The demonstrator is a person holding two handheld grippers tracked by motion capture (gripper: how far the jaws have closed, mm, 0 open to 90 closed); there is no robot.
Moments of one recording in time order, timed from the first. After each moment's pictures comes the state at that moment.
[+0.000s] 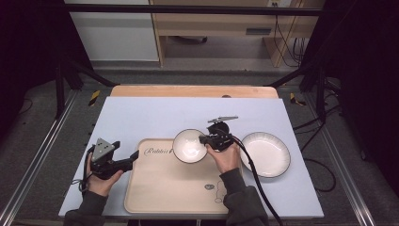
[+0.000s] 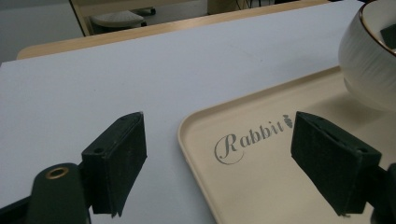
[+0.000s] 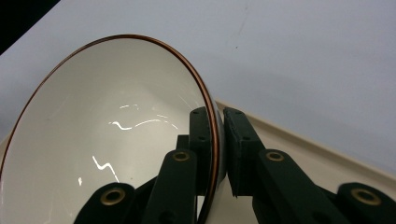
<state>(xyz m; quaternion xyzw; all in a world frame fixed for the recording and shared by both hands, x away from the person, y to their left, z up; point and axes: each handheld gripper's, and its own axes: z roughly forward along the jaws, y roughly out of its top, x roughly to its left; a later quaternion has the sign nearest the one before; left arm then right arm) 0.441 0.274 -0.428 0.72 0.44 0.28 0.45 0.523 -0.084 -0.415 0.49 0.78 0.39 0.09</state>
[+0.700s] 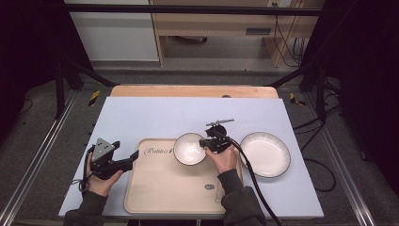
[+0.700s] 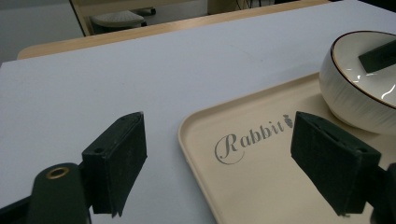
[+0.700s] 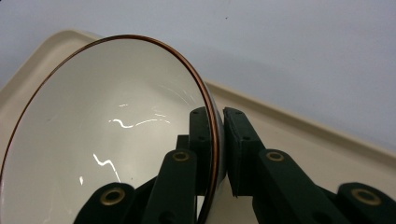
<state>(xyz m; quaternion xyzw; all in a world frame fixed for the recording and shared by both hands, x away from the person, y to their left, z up) 0.441 0.274 -0.429 0.72 0.44 0.28 0.45 0.532 -0.080 -0.439 0.51 0.78 0.36 0.08</state>
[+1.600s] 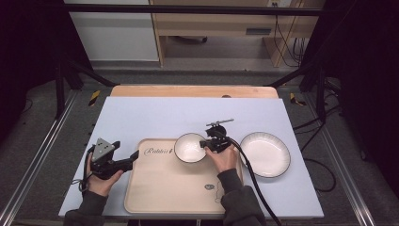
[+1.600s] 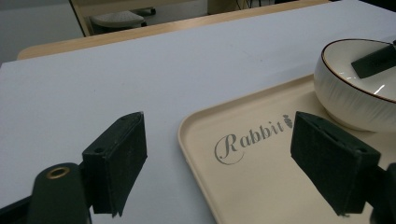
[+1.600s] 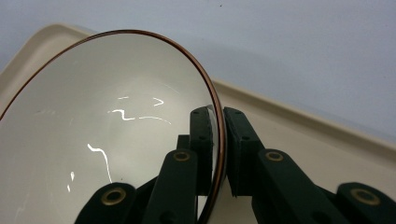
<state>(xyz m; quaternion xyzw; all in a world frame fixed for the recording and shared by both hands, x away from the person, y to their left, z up) 0.441 0.273 -0.428 0.72 0.44 0.28 0.45 0.538 -0.081 -0.448 0.51 0.78 0.36 0.07</state>
